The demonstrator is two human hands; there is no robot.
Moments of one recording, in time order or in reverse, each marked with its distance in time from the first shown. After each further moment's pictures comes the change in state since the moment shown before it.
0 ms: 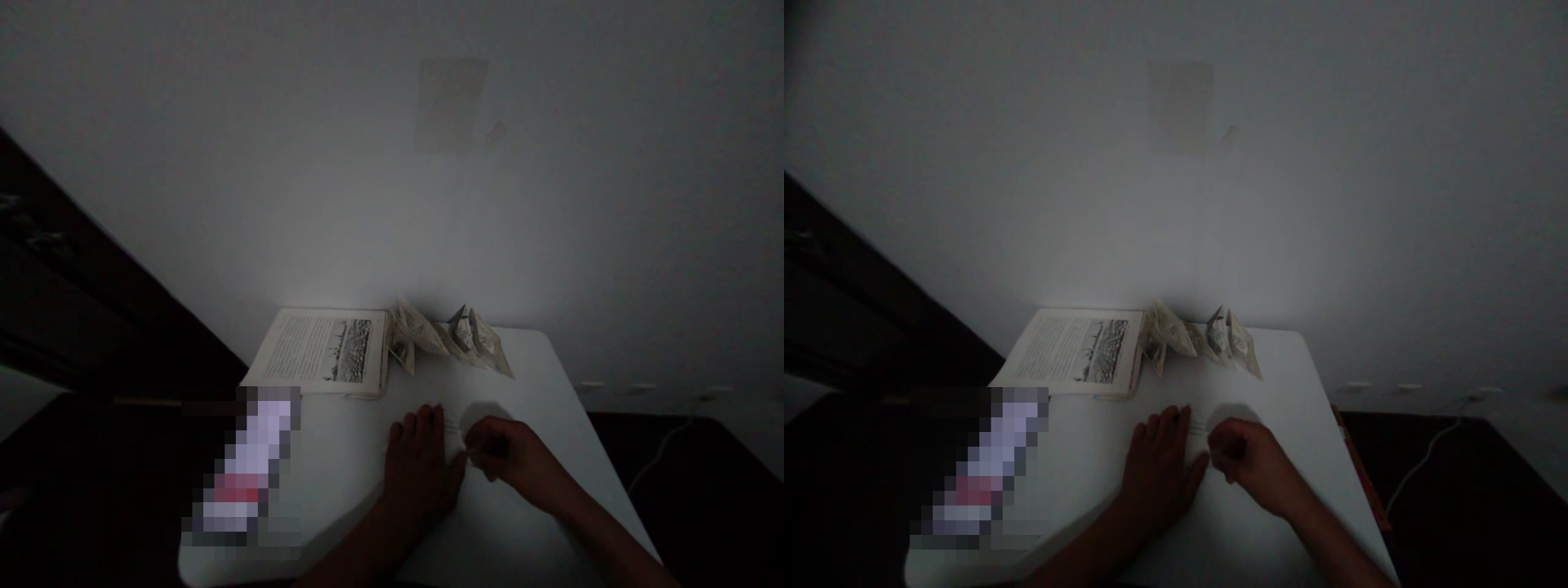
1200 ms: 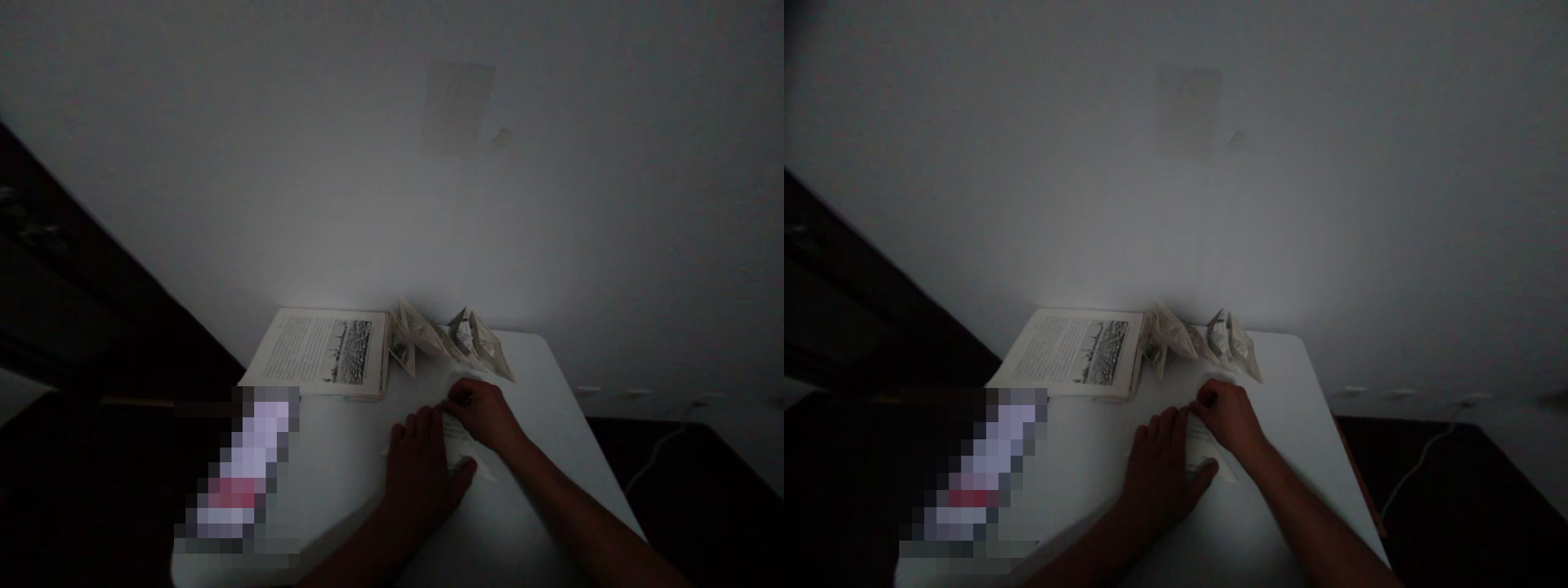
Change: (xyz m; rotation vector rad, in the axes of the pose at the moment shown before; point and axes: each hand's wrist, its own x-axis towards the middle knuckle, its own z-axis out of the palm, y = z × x) left_hand 0.001 -0.001 0.009 -0.057 0.038 -0.029; right_hand 0.068 -0.003 0.010 -0.405 0.278 -0.119
